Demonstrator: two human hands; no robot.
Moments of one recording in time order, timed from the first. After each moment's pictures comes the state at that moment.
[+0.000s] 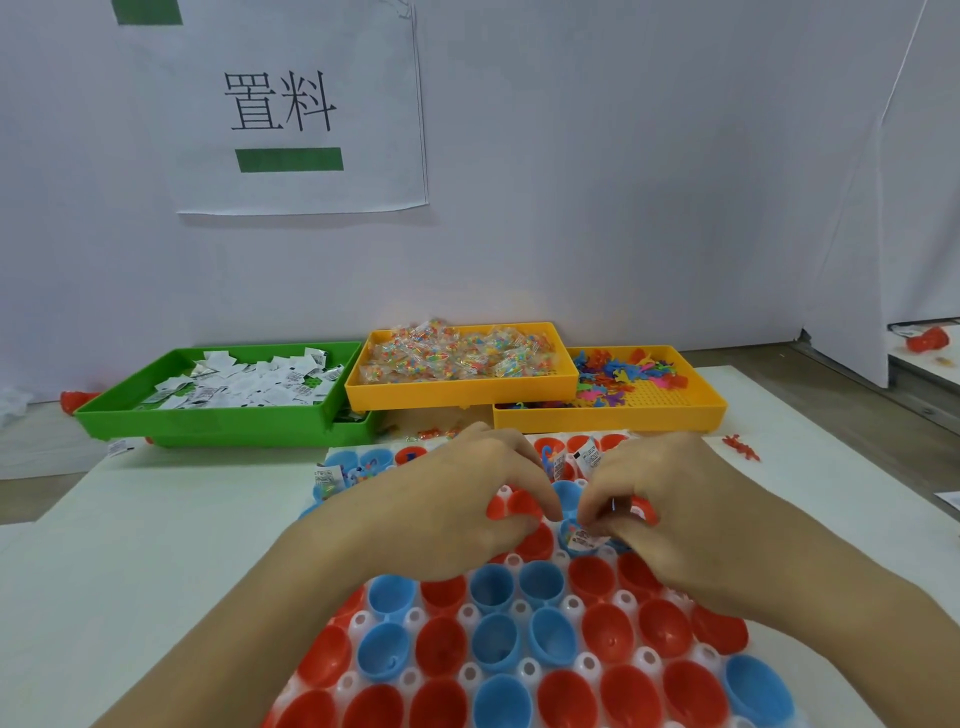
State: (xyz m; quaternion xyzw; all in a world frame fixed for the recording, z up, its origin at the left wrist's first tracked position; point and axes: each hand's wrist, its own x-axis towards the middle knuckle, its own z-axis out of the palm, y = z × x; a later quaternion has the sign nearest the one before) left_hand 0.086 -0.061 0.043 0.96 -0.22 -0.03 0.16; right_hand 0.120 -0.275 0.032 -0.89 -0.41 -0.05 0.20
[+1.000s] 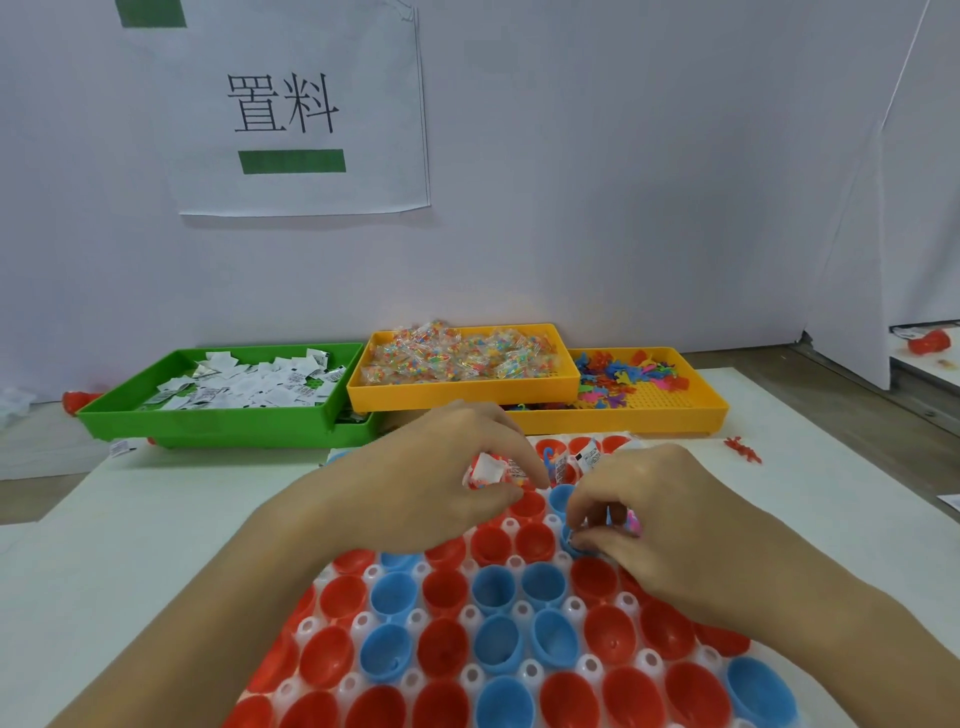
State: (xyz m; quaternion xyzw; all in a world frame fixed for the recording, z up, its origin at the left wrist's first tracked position) left_hand 0.085 -0.048 0.060 0.96 -0.22 0.02 0.19; right_hand 0.119 -0.266 0.024 -0.90 -0.38 -0.04 0.20
